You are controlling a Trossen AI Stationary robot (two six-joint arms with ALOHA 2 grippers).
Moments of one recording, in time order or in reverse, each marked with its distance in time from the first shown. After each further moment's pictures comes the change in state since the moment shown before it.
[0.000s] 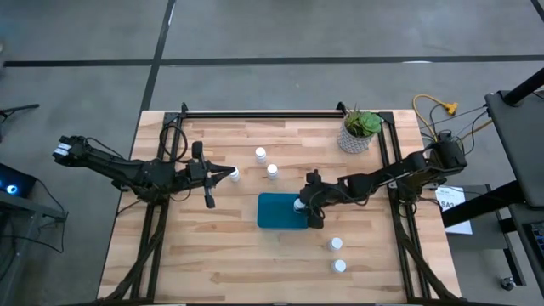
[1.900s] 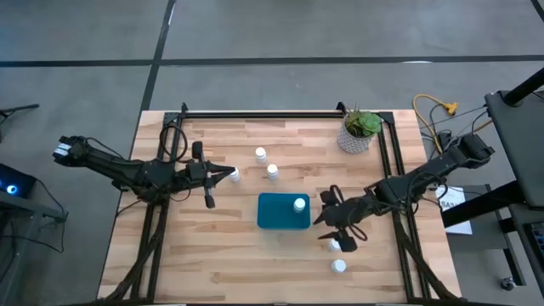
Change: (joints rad) left arm 0.000 0.000 0.000 0.000 0.000 0.000; right arm 0.280 -0.310 0.083 -0.303 -0.096 0.080
